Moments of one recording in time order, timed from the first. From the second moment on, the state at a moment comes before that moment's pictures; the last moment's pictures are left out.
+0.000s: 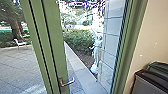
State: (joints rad) left arm 1.45 2.98 -2.71 -0.19 0.02 0.34; right arm -1.64 3.04 -2.71 -0.04 0.08 0.07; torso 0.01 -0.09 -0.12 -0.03
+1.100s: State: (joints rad) left arm 1.47 2.95 -2.66 -0.19 0.02 0.34; right arm -1.65 3.01 -2.67 -0.05 0.10 0.07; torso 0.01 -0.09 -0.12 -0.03
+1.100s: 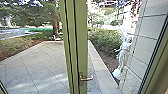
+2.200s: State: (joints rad) left arm 1.47 2.95 -2.66 -0.19 0.02 0.34; right arm -1.65 3.02 -2.67 -0.05 0.10 0.07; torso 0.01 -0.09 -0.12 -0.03
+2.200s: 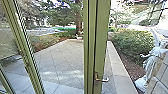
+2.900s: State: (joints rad) left arm 1.47 2.95 -2.66 -0.18 0.02 0.34; right arm -1.65 3.02 -2.67 -0.05 0.10 0.07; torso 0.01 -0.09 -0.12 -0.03
